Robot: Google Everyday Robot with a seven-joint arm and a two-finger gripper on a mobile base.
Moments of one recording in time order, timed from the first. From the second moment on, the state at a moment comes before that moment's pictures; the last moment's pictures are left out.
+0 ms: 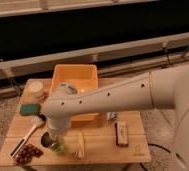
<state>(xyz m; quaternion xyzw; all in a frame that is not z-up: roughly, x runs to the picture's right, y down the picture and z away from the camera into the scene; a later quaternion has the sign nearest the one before) -0.168 0.207 0.645 -0.36 0.13 0.59 0.71</state>
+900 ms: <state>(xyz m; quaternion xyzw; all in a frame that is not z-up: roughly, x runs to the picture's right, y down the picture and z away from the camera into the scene) -0.161 0.217 0.675 -0.37 0.17 0.59 0.70</state>
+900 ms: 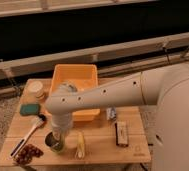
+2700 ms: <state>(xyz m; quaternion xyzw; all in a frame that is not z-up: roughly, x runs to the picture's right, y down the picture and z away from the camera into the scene) -0.150 0.193 0.639 -0.31 0.08 0.62 0.72</state>
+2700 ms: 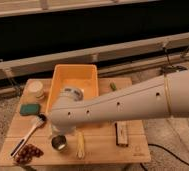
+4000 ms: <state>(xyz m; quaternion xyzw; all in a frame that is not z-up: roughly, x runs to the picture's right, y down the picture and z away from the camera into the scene) -0.182 0.252 0.648 -0.31 0.08 0.59 0.74</state>
